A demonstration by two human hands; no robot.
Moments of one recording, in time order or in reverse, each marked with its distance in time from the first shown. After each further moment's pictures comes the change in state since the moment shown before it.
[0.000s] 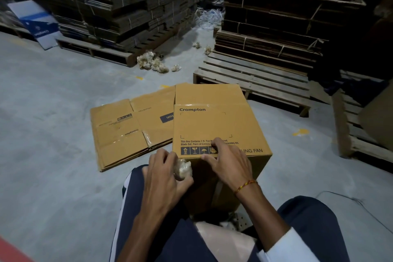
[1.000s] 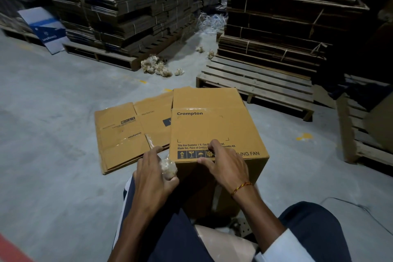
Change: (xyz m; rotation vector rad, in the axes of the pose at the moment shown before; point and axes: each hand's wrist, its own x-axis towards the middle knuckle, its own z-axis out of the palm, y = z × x) left_hand 0.006 -0.011 -0.019 -0.080 -0.064 -0.245; right_hand 0.006 -0.006 0.005 0.014 -0.010 -0.021
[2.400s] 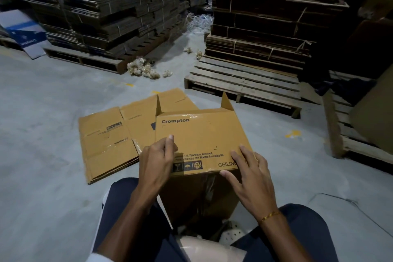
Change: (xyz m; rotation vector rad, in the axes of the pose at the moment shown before) left_hand 0.058 0.052 0.036 -0.204 0.125 0.191; right_hand -0.030 0.111 0.001 -0.090 0.189 0.017
